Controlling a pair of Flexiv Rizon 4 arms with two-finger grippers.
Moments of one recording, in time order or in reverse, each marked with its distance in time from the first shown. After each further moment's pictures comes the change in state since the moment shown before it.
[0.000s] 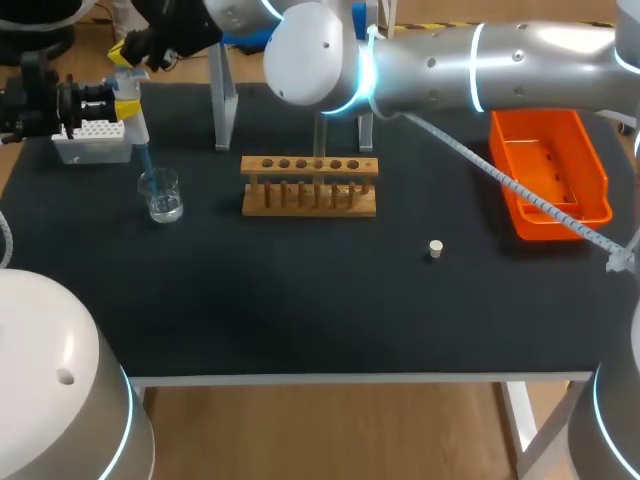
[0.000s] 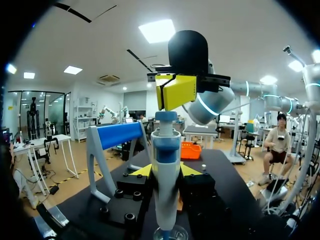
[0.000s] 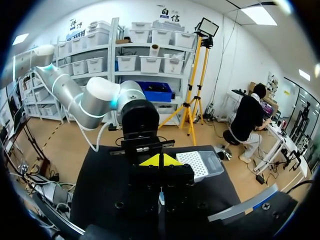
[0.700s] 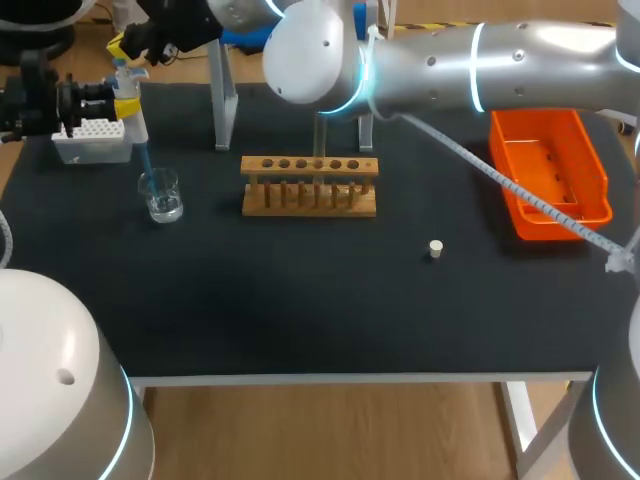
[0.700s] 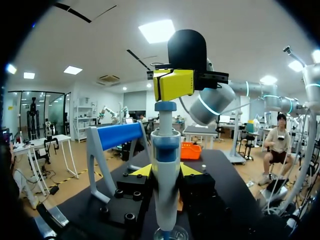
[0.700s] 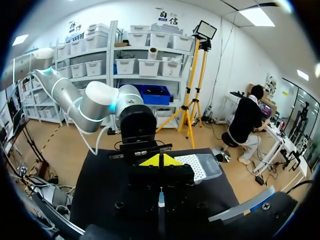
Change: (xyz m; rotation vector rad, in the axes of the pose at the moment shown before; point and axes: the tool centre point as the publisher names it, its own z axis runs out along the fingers) left arm 0.000 -0.002 0.000 0.000 0.000 0.000; right arm -0.005 0.009 -0.005 -0.027 -0.013 0.006
